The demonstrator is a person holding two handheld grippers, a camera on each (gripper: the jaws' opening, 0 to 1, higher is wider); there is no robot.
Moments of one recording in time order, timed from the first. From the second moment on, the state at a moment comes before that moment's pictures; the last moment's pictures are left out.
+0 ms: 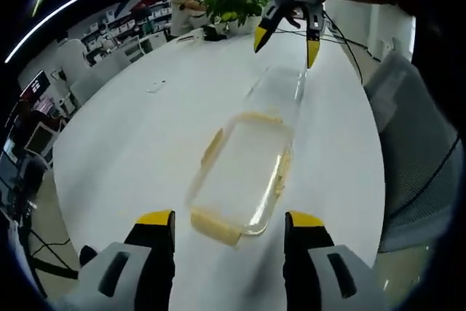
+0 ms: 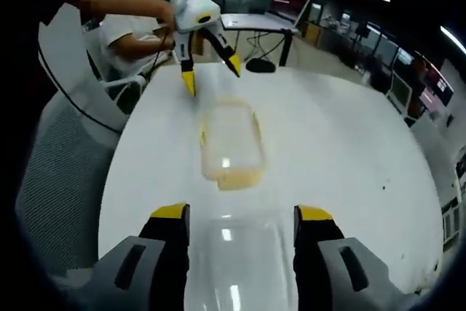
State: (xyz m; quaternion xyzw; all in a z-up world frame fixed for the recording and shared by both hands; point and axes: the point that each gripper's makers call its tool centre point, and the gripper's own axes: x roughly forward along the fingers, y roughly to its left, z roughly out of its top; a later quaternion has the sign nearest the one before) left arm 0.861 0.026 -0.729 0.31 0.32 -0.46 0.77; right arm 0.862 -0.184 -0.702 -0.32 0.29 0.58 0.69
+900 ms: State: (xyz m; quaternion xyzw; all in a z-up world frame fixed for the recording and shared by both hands) left arm 0.879 0.040 -0.768 0.39 0.36 -0.52 0.67; right arm 0.870 -0.140 -0.745 -0.35 0.32 0.60 0.65
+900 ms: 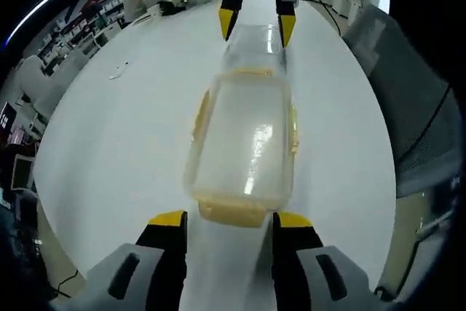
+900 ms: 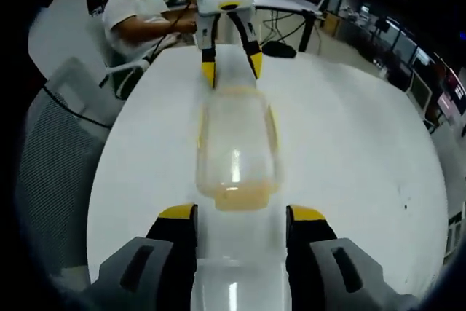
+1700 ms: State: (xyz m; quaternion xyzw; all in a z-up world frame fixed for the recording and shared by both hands) left arm 0.880 0.036 -0.780 0.40 0.37 -0.55 0.63; right arm 0.878 -0.131 -0.784 -0.37 0.34 0.59 0.63
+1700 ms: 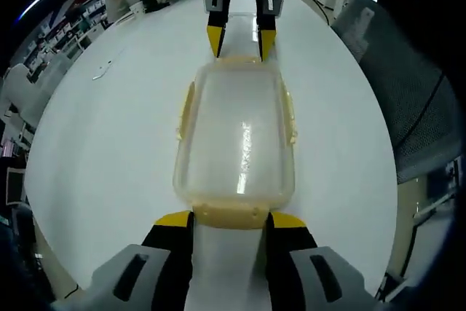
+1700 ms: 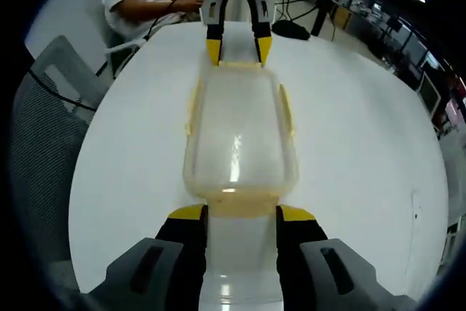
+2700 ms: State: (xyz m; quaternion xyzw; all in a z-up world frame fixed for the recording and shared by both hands) left arm 0.877 0.038 -0.781 0.38 0.36 -0.56 0.63; right arm 0.882 -0.128 -0.782 -0.34 0.35 0.60 0.63
